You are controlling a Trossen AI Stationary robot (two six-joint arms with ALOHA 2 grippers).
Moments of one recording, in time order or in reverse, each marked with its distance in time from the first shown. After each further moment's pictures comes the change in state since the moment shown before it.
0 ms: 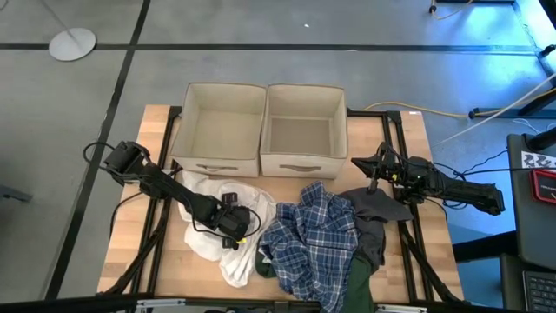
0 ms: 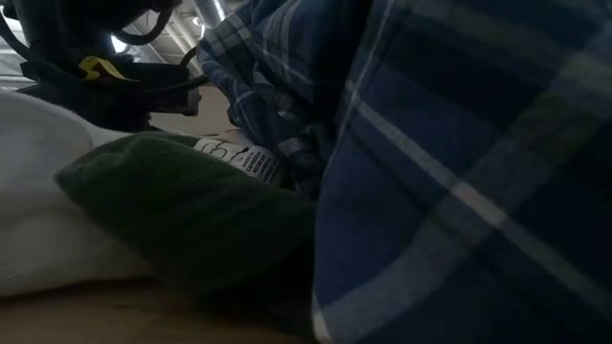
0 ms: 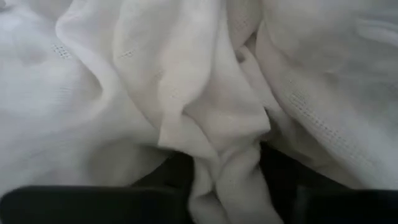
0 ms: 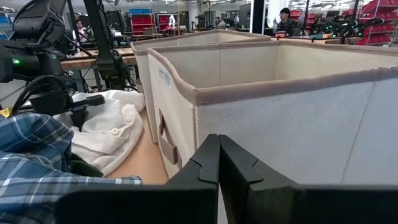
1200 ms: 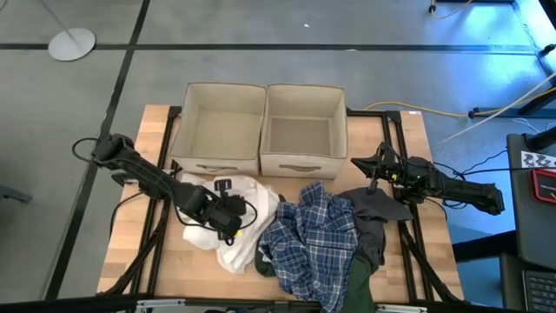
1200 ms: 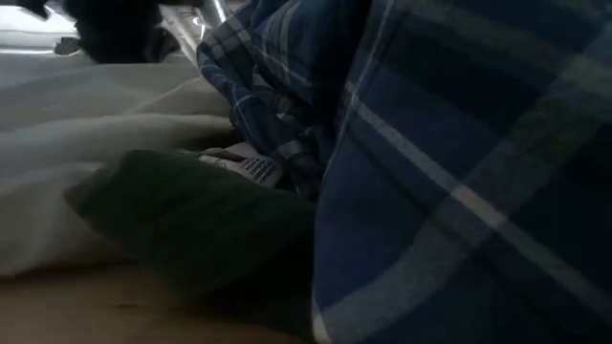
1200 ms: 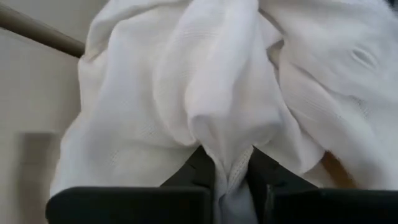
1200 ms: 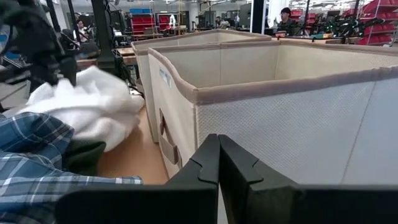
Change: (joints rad) left arm -0.012 -0.219 0.270 -0.418 -0.213 0.022; right arm 0.000 0.000 -0.001 -0.001 -0.002 0.000
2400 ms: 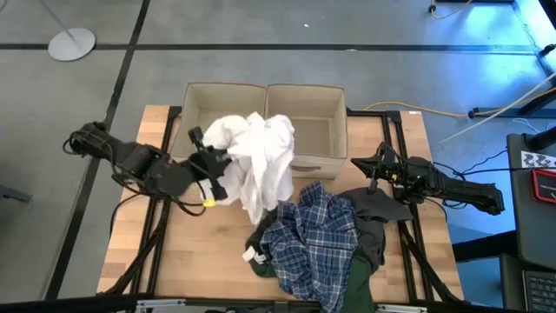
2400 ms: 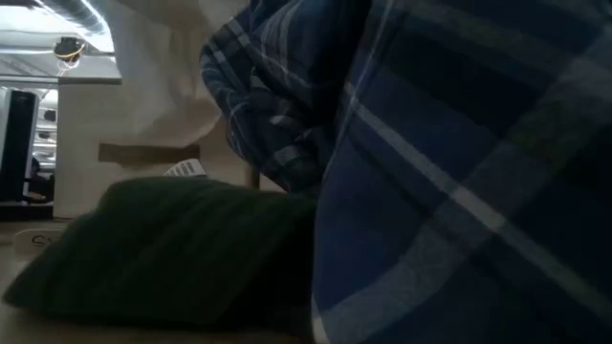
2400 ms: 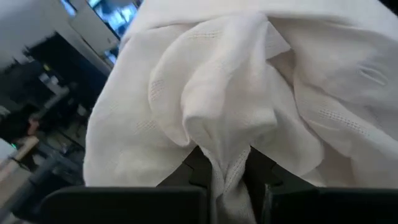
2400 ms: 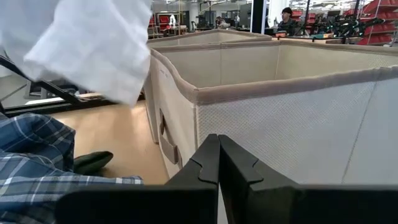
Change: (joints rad) left arm 0.003 -0.302 0.312 0.194 -0.582 0.594; right arm 0.000 0.000 0.000 -0.002 0.000 0.000
